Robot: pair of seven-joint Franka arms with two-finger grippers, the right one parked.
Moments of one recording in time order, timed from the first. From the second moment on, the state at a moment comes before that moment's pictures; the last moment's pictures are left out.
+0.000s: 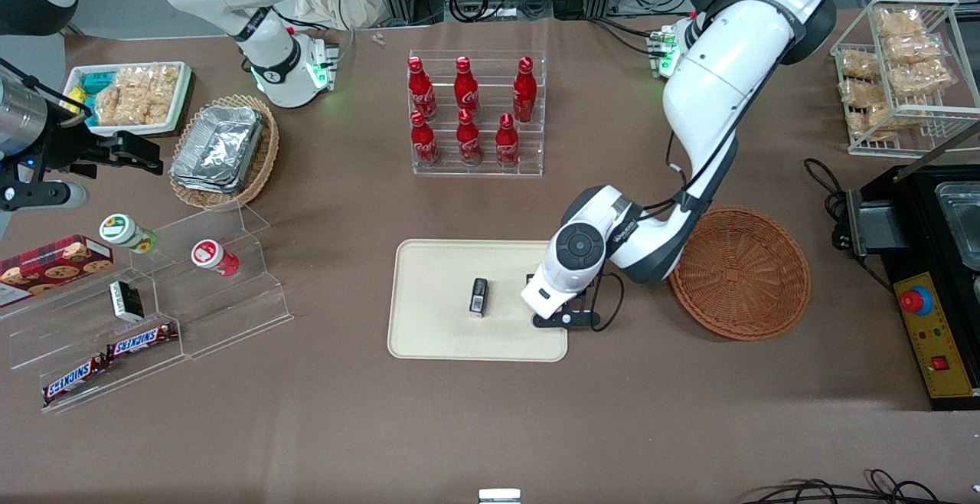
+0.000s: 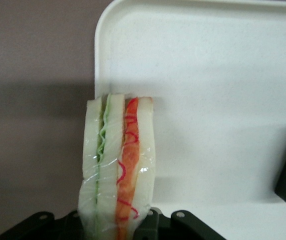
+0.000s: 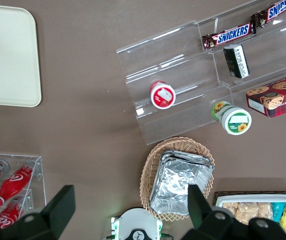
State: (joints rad) arm -0.29 0.86 -0.38 -1.44 0.29 2.21 -0.75
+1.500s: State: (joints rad) arm -0.31 0.86 -0.38 -1.44 0.37 2.33 -0.86
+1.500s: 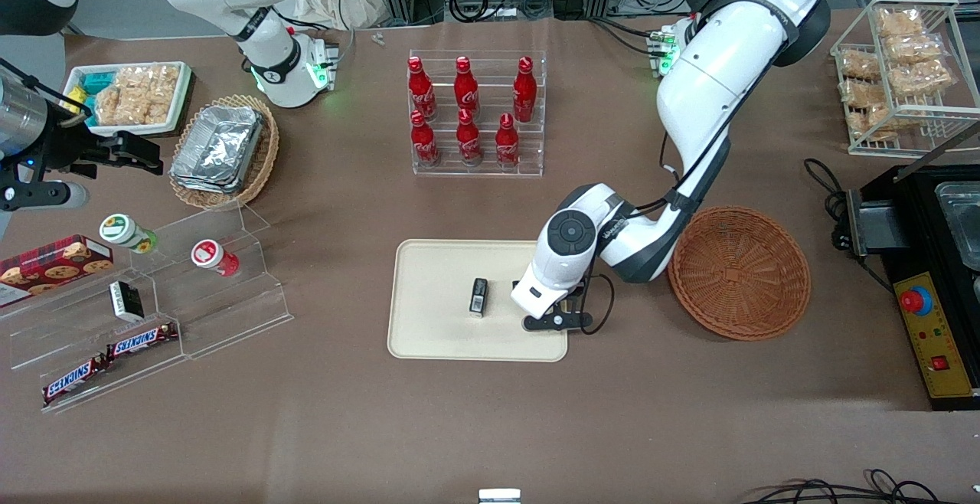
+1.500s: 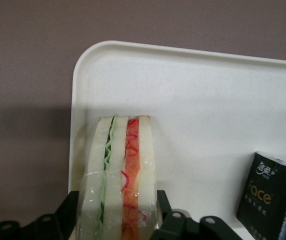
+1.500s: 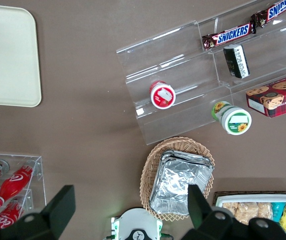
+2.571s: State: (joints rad) arm 0.00 0.11 -0.34 -1.62 -0.01 1.79 -0.46
